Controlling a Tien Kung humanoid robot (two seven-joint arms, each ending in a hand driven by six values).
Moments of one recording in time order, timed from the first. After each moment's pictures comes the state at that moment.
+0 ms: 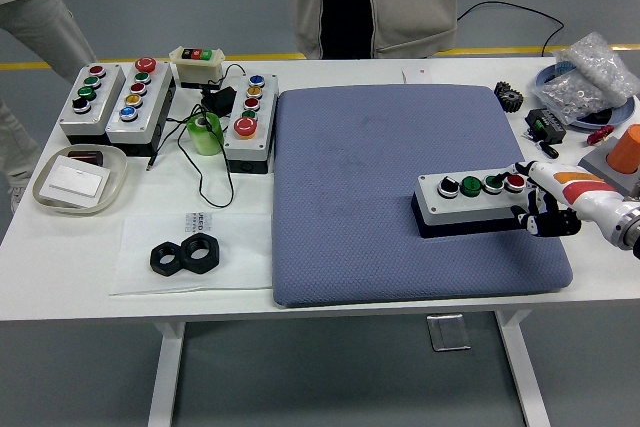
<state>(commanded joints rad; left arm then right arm) -0.10 0.14 -0.22 -0.21 -0.20 0.25 -0.11 0.50 -0.74 0.71 1.47 -1.64 -0.07 -0.14</state>
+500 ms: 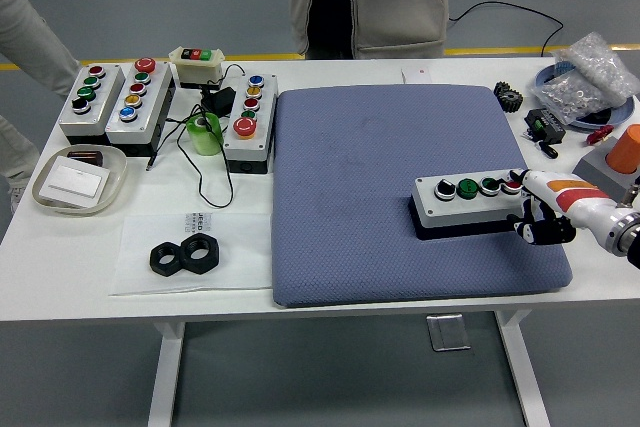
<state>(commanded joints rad) -0.10 0.15 -0.21 -0.21 -0.22 0.25 -0.11 0.51 -0.74 0.67 1.47 -1.64 -0.05 -0.15</state>
